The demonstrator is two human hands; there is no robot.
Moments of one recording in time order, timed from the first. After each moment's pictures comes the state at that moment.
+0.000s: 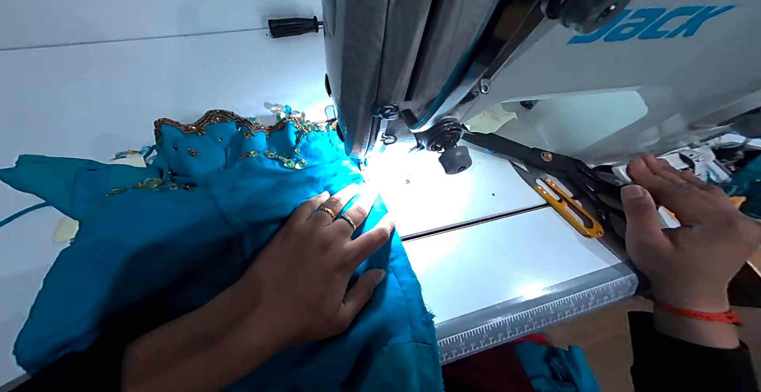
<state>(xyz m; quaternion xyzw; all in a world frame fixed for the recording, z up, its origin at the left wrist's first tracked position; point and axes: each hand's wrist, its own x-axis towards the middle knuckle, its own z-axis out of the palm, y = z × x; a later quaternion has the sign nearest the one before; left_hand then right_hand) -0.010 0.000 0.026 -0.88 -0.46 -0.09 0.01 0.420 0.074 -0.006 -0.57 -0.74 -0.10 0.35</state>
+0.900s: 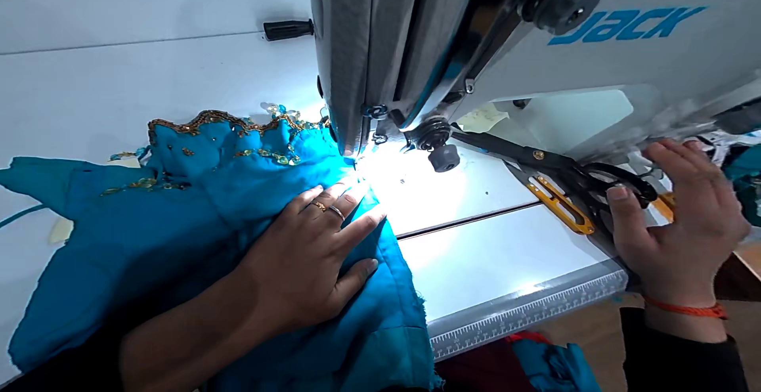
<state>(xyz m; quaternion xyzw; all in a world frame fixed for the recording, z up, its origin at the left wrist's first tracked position) -0.015 0.008 0.023 -0.88 -0.46 -0.10 0.02 0.421 0.075 -0.003 -0.54 -0.75 -0.14 0.34</state>
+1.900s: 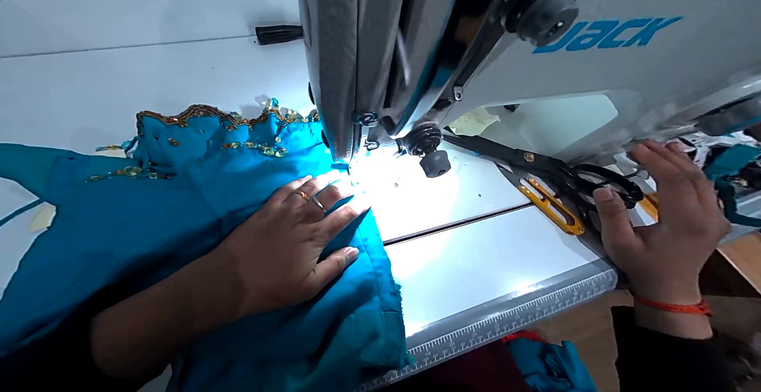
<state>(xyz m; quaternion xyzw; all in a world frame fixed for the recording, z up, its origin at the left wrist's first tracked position) -0.036 0.026 0.025 -0.89 -0.44 -0.07 -0.01 0.418 0.075 -0.002 -0.54 -0.75 -0.14 0.35</state>
